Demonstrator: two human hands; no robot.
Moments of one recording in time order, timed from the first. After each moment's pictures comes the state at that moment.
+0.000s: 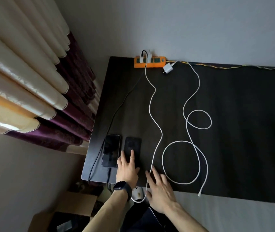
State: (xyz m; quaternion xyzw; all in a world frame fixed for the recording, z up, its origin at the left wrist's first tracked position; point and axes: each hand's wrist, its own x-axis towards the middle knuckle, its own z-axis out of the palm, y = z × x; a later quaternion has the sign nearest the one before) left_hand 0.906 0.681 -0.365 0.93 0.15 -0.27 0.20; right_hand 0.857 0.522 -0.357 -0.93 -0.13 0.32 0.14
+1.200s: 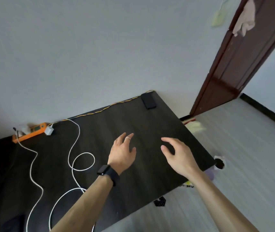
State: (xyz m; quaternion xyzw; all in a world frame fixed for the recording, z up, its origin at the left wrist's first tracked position) left_hand 0.983 0.220 -0.173 0.93 -0.23 -0.09 0.27; right_hand 0.858 0.028 -0.140 -0.91 0.19 -0.05 0.35
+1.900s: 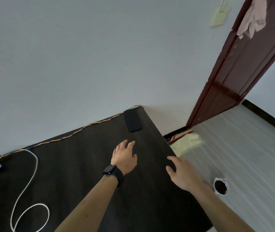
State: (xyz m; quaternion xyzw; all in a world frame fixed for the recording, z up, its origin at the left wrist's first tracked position) left_hand 1.143 -0.007 -0.237 0.94 -0.23 -0.17 0.18; right_hand 0.995 -0.195 -0.228 -0.92 0.25 0.13 0.26
